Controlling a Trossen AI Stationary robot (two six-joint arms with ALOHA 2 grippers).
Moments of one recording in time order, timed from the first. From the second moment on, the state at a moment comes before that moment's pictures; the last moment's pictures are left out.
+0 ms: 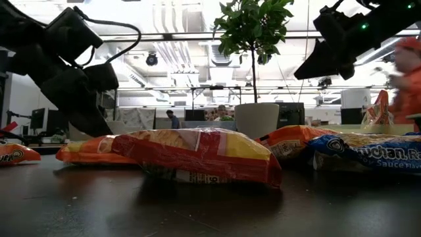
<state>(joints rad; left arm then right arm) -0.05 1.11 0.27 0.05 -0.10 -0.40 0.13 0.89 0.49 -0.11 0.62 0.44</state>
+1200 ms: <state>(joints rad) -0.06 1.10 0.34 0.15 -0.10 -0.13 0.13 1.24 0.62 0.31 0.41 0.47</state>
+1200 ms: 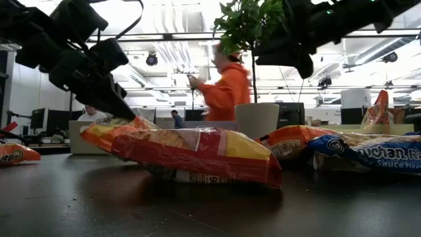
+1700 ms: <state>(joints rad) -0.11 1.10 0.35 0.15 -0.14 -0.08 0.11 1.54 0.84 0.29 0.33 0.42</state>
